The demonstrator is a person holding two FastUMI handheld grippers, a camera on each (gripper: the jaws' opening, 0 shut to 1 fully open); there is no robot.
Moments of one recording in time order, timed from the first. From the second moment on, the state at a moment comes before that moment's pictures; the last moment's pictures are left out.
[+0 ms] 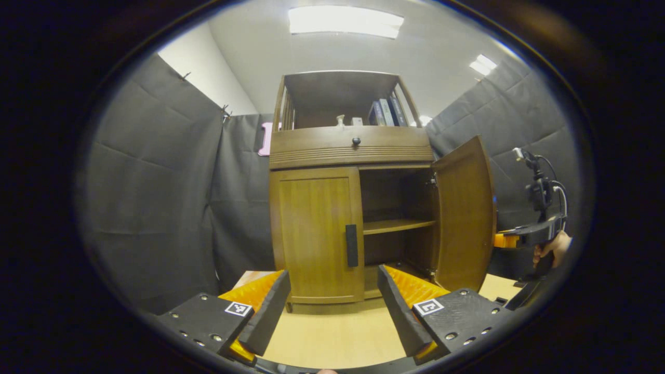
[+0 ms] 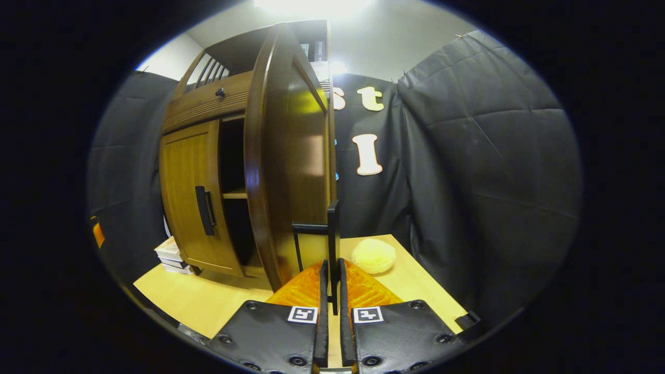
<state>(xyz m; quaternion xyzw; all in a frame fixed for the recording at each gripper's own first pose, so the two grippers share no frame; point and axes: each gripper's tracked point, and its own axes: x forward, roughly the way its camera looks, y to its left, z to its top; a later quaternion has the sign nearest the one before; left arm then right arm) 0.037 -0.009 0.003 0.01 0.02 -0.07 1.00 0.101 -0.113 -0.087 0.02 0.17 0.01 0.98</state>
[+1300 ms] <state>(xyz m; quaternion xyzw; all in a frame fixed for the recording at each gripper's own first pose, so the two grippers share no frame) 0.193 -0.072 0.021 0.00 0.01 -0.04 1.00 0.029 -0.159 -0.054 -0.01 0.09 0.08 0.99</state>
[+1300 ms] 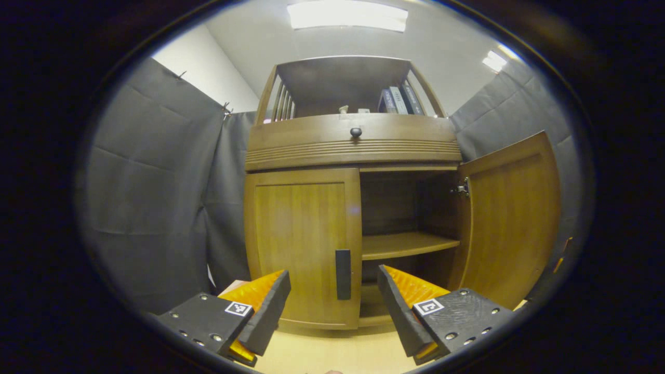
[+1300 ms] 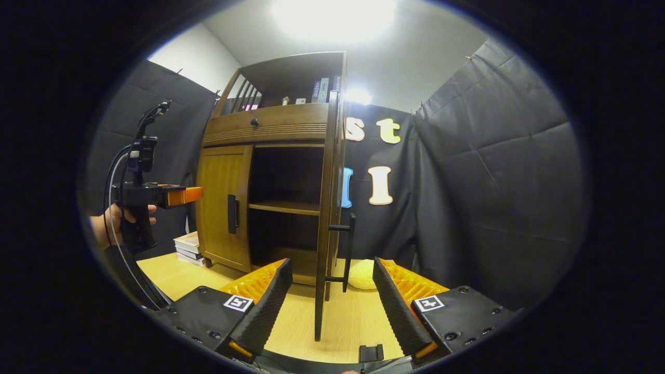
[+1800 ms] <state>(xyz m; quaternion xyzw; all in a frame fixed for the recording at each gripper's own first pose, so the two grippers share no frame) 0.294 -0.082 -0.014 0.00 0.02 -0.06 1.00 0.054 -0.139 -0.056 0.00 0.09 0.04 0.99</state>
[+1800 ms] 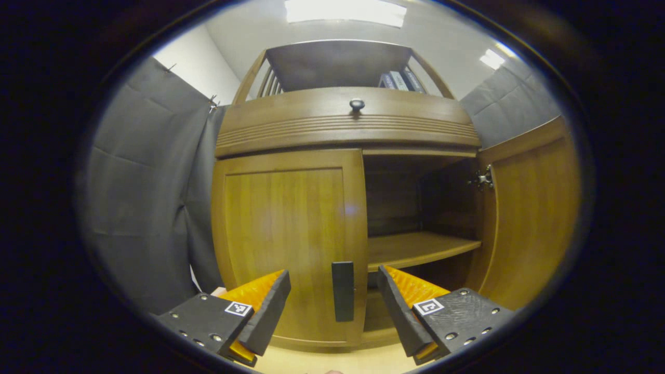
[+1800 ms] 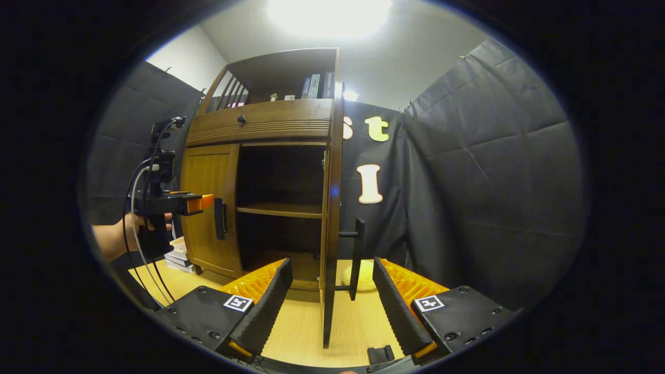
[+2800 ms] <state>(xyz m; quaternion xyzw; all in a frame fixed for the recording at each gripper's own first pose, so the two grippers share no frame) 0.377 -0.099 -0.093 -0.01 0.08 -0.14 0.99 0.074 -0.108 -0.073 -0.01 0.12 -0.04 0.99</state>
